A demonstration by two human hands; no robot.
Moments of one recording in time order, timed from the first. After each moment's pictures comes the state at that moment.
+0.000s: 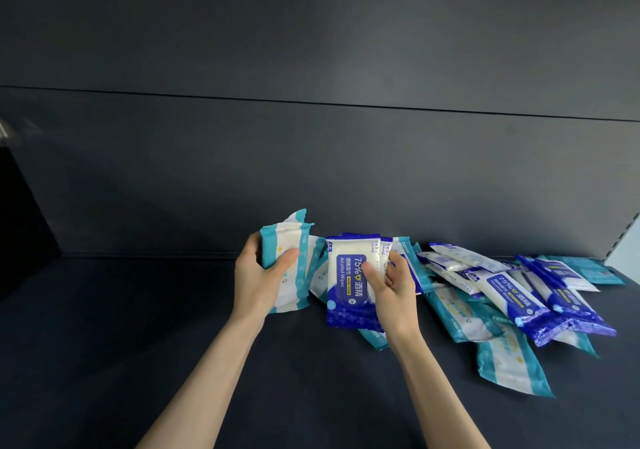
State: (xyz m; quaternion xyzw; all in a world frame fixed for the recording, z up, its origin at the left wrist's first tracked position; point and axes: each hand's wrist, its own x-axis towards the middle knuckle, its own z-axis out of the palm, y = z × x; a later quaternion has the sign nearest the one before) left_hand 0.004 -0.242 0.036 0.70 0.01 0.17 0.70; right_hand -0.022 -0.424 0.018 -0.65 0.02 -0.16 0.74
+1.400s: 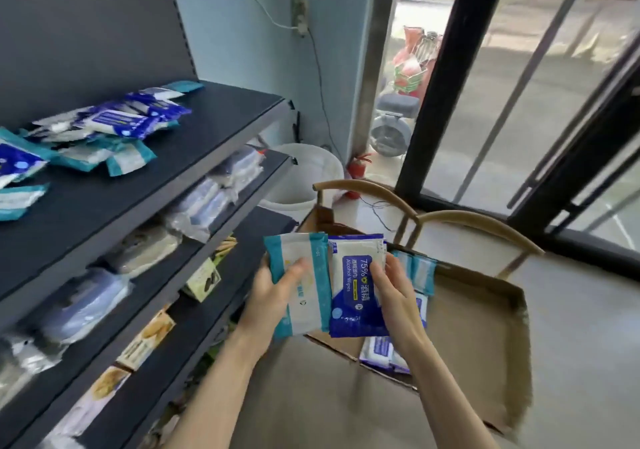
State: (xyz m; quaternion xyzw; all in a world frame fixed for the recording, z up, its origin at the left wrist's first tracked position) left_hand -0.411 -0.393 -0.044 0.59 -0.28 -0.44 0.62; right_hand -0.571 -0.466 -0.067 -0.52 0.41 -0.40 0.63
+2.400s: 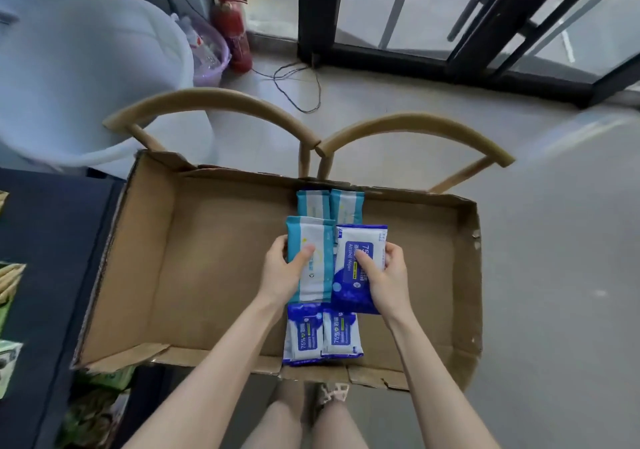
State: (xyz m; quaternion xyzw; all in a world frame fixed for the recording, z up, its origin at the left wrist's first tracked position) left_hand -0.560 -0.758 -0.303 0.68 -0.27 -0.60 0.34; right_hand -0.726 -0.752 -0.308 -0.29 0.69 -0.34 0.56
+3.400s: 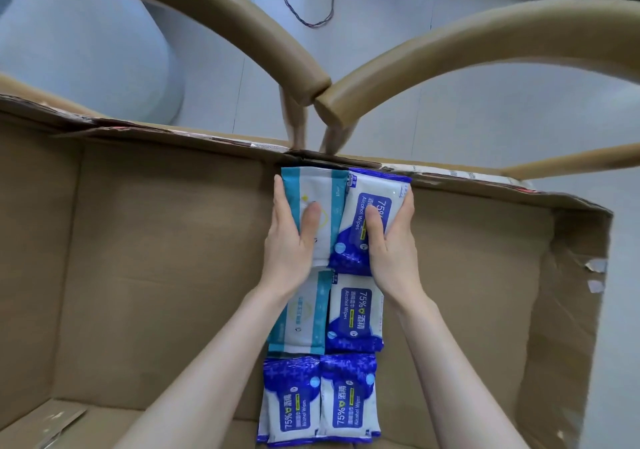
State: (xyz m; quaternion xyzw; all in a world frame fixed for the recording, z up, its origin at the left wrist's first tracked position) left_hand -0.582 -0.871 -0.533 0.69 -0.34 -0.57 0.29; right_hand -0.731 -0.877 -0.529 -0.44 0.73 -0.20 0.49
